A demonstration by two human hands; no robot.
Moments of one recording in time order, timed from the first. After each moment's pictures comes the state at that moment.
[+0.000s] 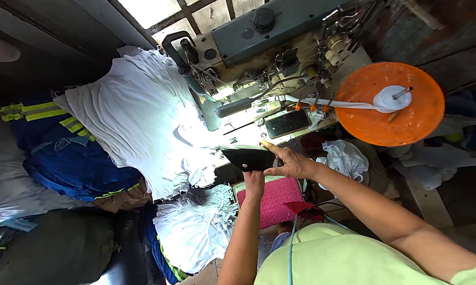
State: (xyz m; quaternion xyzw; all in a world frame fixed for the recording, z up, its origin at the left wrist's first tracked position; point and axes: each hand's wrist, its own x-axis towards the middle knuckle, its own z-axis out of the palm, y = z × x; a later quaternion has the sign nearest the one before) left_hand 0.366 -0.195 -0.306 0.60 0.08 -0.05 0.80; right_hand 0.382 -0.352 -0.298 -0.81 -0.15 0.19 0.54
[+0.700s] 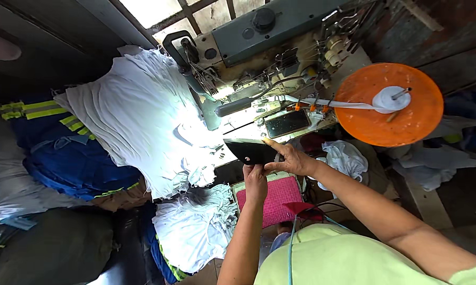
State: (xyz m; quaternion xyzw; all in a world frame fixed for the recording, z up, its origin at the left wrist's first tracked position) left_hand 0.366 -0.205 -0.288 0.50 0.12 -0.09 0.85; right_hand 0.384 -0.356 -0.315 -0.82 -0.17 0.09 0.54
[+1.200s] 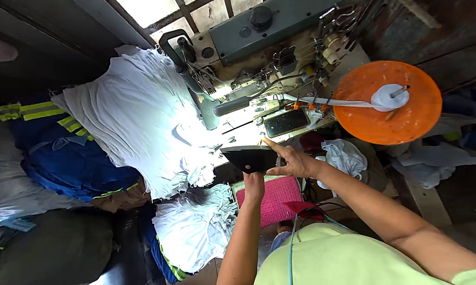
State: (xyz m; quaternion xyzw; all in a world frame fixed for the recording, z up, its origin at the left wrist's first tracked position) left_hand 0.361 -0.198 -0.297 0.57 0.09 -0.07 0.81; right_hand 0.376 -0.361 -0.296 -0.82 -0.16 0.17 0.52
